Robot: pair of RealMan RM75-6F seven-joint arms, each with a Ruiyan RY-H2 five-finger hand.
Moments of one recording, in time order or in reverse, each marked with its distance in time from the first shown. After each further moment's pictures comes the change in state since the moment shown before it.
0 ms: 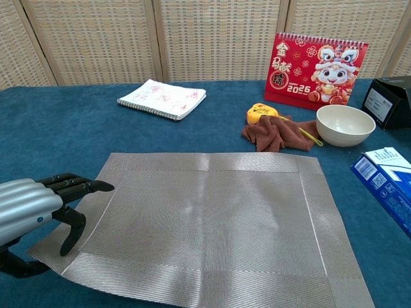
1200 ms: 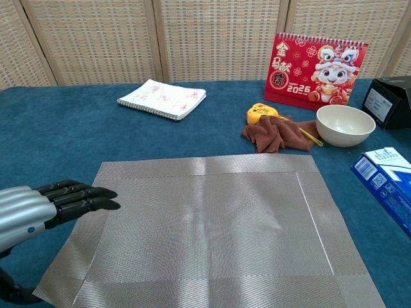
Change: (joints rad) left arm 0.035 0.020 0.007 0.004 0.116 0.003 -0.104; right arm -0.004 -0.003 -0.001 -0.001 -0.001 0.006 -0.014
